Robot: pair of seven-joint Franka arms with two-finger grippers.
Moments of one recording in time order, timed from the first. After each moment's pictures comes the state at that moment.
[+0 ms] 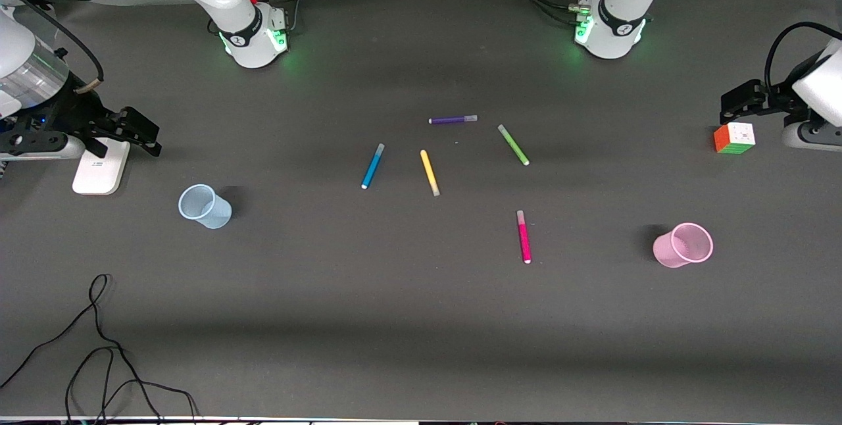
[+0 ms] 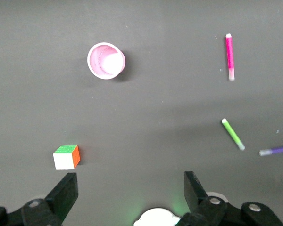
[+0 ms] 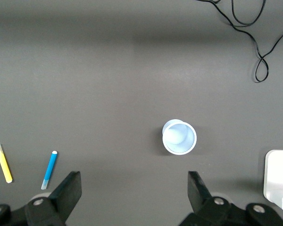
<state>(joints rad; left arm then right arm) 0.01 0.01 -0.05 -1.55 0.02 1.45 0.06 0.14 -0.10 -0.05 -1.77 -0.01 1.76 0.12</state>
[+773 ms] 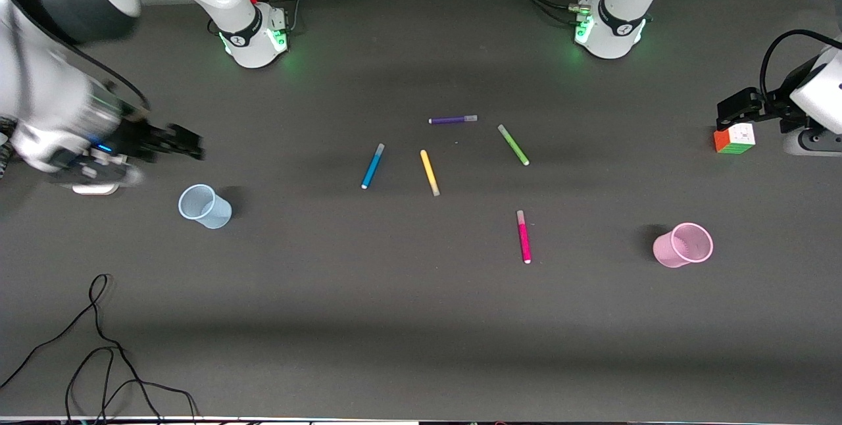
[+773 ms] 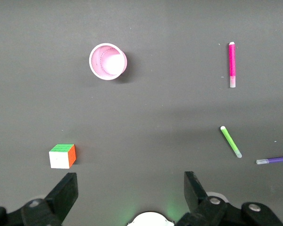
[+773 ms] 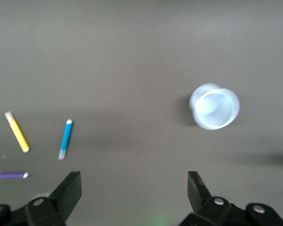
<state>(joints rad) 0.01 0.02 -0.05 -1.56 0.02 1.45 0.02 0.20 0.08 -0.02 -1.74 0.10 1.65 0.19</state>
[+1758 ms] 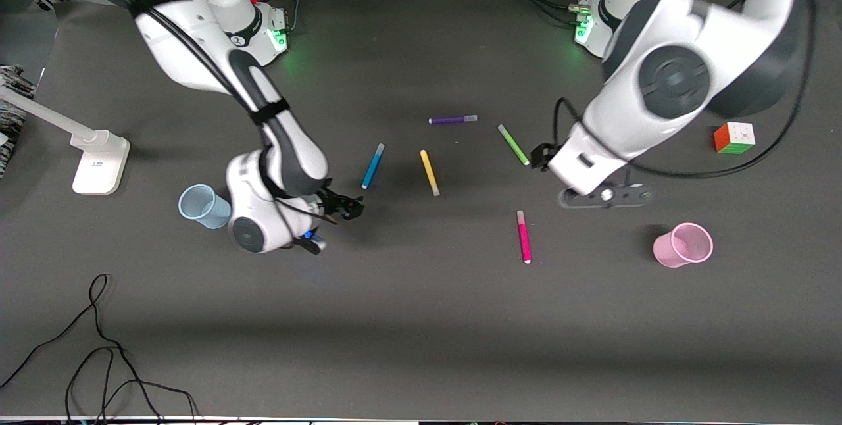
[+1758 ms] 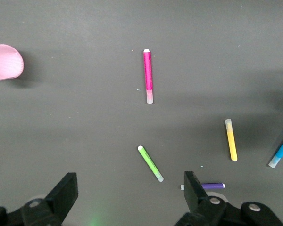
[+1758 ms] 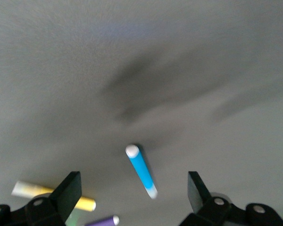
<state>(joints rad) -0.27 0.34 -0.21 -1.40 0.00 1.57 -0.48 0.41 0.72 0.00 -1.62 0.48 1.88 0.75</state>
